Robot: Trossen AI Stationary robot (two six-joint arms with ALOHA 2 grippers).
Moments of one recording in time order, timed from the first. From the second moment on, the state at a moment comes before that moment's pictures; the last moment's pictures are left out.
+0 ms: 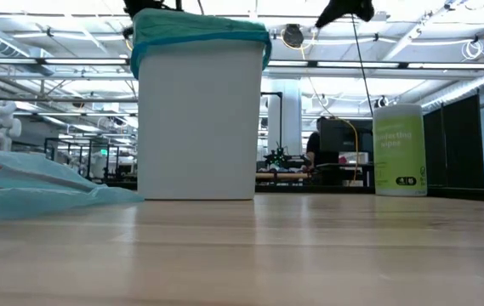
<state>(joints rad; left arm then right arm) 0.50 1.36 1.46 -0.98 -0.54 -0.02 -0.22 1.18 1.36 -0.75 0.29 0.05</state>
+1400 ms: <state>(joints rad) 0.19 1.17 1.36 -0.64 -0.28 0.08 -0.33 1.23 1.32 -0.64 -0.11 0.12</state>
